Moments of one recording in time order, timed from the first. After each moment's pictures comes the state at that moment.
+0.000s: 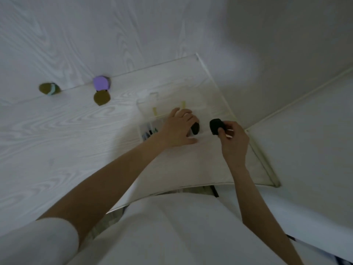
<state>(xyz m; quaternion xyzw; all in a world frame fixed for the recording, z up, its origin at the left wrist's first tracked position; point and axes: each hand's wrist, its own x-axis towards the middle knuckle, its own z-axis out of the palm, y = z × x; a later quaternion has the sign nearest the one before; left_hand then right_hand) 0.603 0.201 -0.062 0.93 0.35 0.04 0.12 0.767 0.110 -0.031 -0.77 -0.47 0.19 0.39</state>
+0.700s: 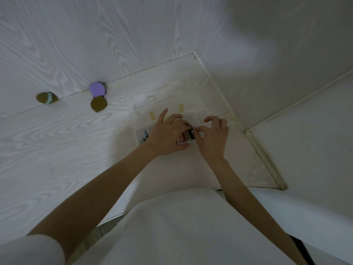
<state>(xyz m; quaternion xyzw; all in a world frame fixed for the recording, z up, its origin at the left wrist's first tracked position) 0.584 0.206 -0.081 0.94 0.31 0.14 0.04 0.745 0.143 -0.064 -0.77 -0.61 0.05 0.20</state>
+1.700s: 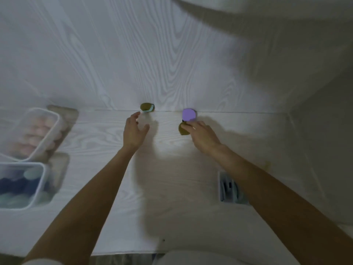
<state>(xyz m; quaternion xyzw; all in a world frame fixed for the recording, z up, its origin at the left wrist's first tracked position) 0.273 0.260 -0.097 0.44 0.79 0.34 0.25 0.513 0.310 -0.057 -0.43 -0.89 0.16 -0.02</state>
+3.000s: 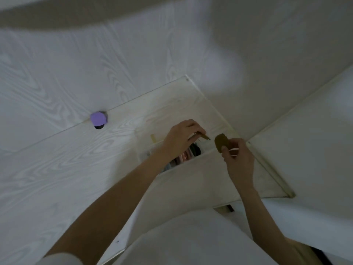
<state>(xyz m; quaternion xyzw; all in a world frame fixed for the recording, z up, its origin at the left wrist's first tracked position) 0.620 0.230 -0.029 0.89 0.27 0.28 0.24 0.772 0.108 -0.030 -0.80 -0.40 0.20 0.40</state>
